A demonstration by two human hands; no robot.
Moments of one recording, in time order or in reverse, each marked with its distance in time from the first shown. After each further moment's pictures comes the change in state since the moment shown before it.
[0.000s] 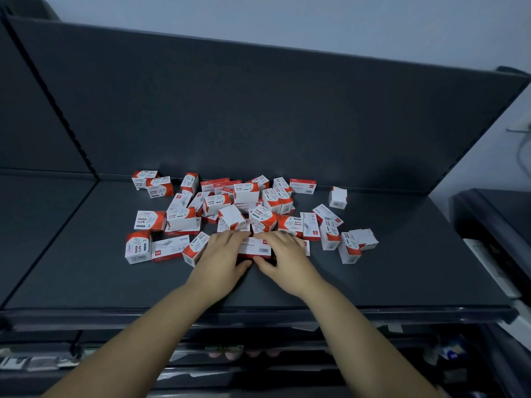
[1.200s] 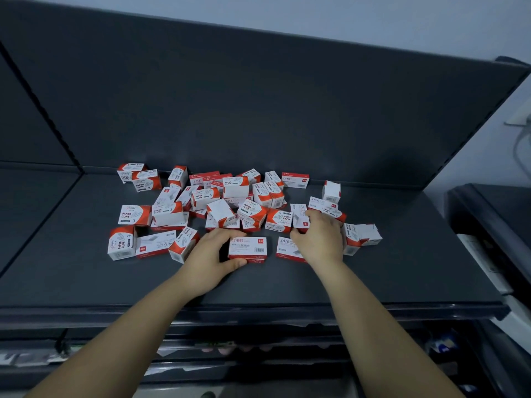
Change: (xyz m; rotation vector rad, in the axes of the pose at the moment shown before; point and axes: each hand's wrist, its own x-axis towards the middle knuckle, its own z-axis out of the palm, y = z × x) left_hand 0.007 -0.013 0.008 -0.268 -0.064 -0.041; right_hand 0.013 0.051 -0.034 -0.148 0.232 0.571
